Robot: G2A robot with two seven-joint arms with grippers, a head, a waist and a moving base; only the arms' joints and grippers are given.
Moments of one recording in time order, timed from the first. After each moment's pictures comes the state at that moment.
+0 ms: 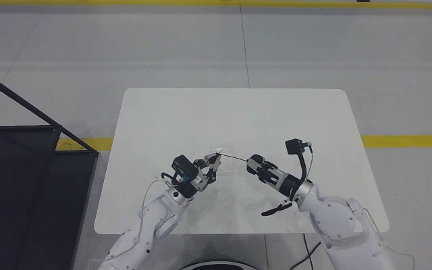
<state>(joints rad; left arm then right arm) 1.35 -1.24 -1.09 -1.57 1.39 -0.25 0.40 -1.37 -1.09 1.28 -1.95 -0.25 -0.03 0.59</state>
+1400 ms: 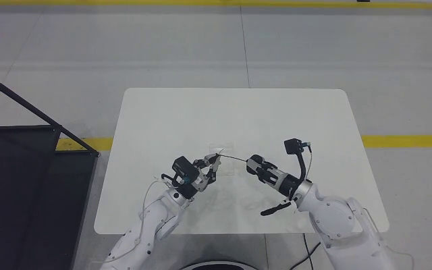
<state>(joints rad) 1.36 -1.25 -1.10 -1.57 1.43 -0.24 0.41 -1.36 -1.10 1.28 -1.95 -0.27 0.00 0.60</state>
